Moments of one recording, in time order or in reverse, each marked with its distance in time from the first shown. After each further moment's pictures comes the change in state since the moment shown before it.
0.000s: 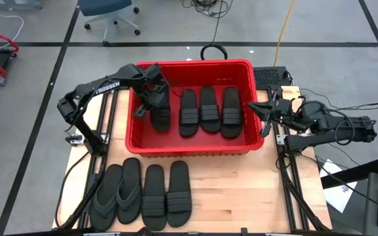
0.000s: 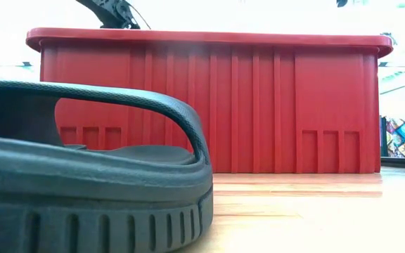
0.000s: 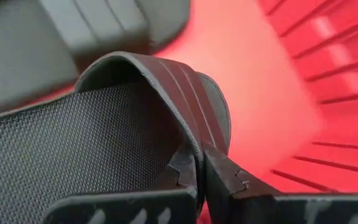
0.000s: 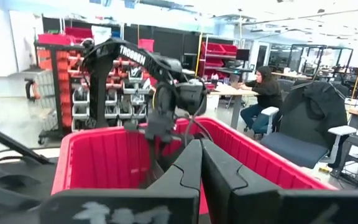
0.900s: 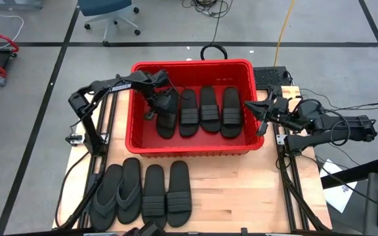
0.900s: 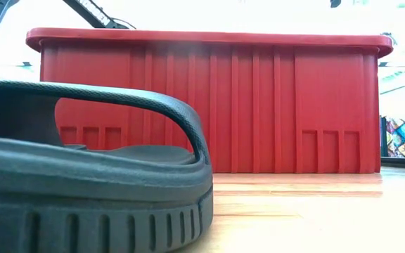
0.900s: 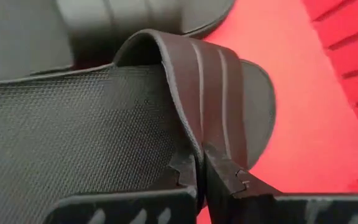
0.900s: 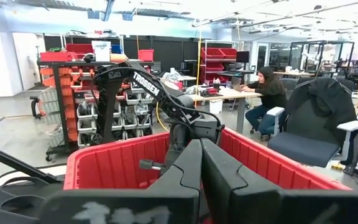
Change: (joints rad) left arm 0.013 0.158 -0.083 0.225 0.042 -0.085; right arm -0.004 0.052 0.000 0.089 -0.003 0.062
